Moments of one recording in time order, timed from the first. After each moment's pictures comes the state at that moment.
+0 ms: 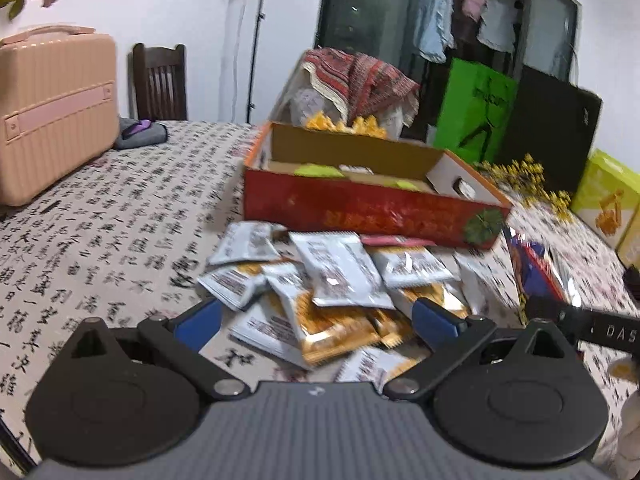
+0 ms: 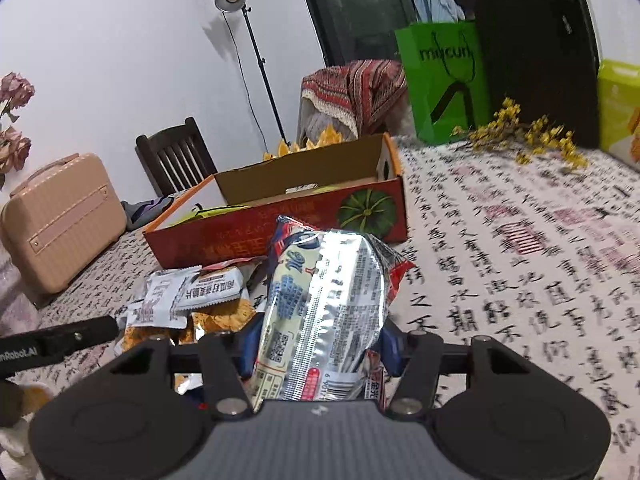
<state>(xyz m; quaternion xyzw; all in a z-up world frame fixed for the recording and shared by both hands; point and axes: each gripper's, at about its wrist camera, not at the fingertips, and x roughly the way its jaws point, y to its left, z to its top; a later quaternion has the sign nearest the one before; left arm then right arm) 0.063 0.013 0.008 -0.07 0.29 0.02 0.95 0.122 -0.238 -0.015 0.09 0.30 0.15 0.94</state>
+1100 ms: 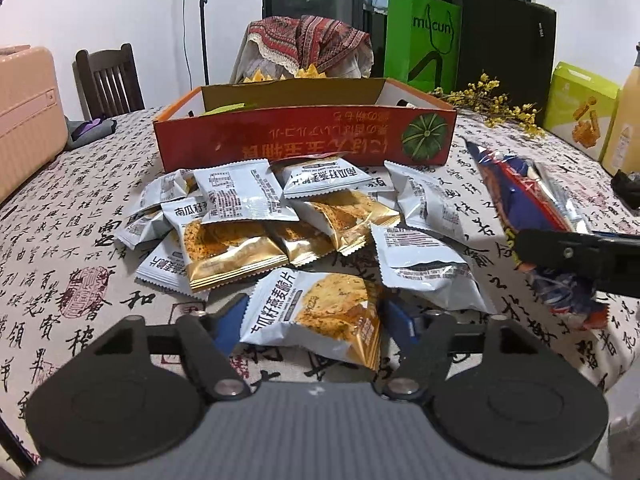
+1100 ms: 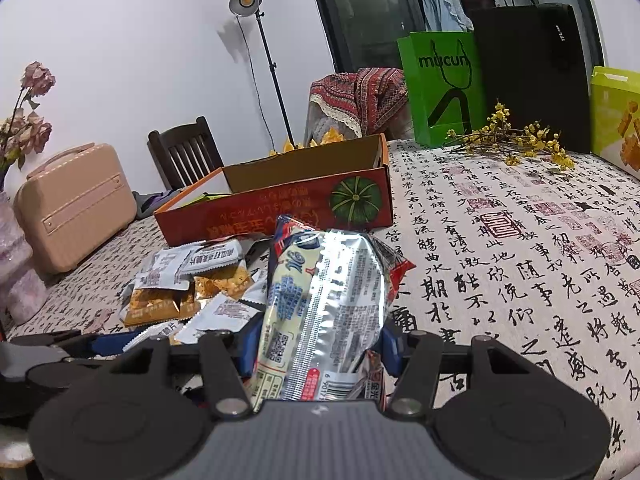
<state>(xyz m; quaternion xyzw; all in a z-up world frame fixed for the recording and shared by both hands) 0.058 -0.056 -0.036 0.01 0.32 -0.01 0.95 0.086 -0.259 -0.028 0.08 0.28 0.17 0.94</state>
